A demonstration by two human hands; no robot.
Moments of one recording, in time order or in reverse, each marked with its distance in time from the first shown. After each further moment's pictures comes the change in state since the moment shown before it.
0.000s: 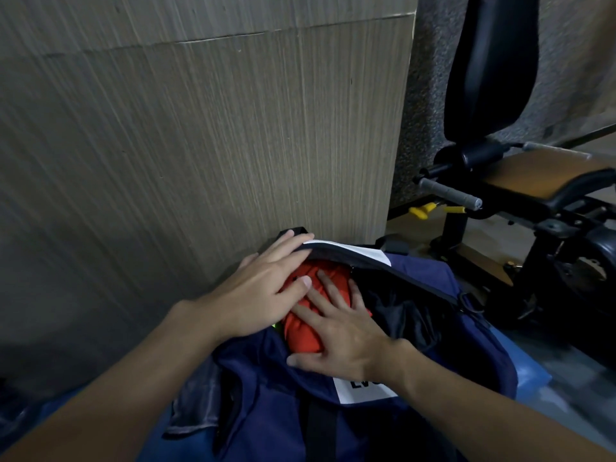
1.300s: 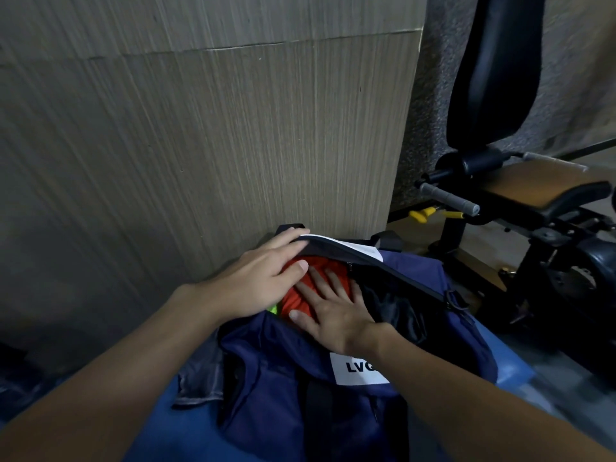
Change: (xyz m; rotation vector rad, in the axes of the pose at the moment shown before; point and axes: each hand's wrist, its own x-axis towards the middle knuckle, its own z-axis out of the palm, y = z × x) left_hand -0.007 -0.008 -0.003 -0.138 0.054 -0.013; right_hand 0.016 -0.006 -0.002 0.093 -0.108 0.220
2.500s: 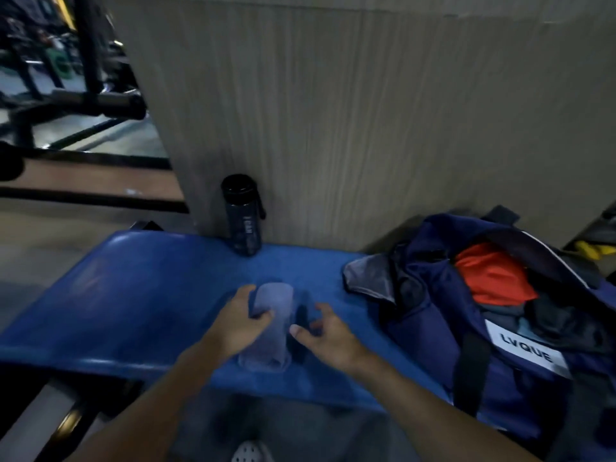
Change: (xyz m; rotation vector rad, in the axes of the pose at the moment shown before) left_hand -0.365 -0.114 0.046 -0.389 0.381 -1.034; right_hand -0.079 -0.265 0.117 0.699 -0.339 -0.074
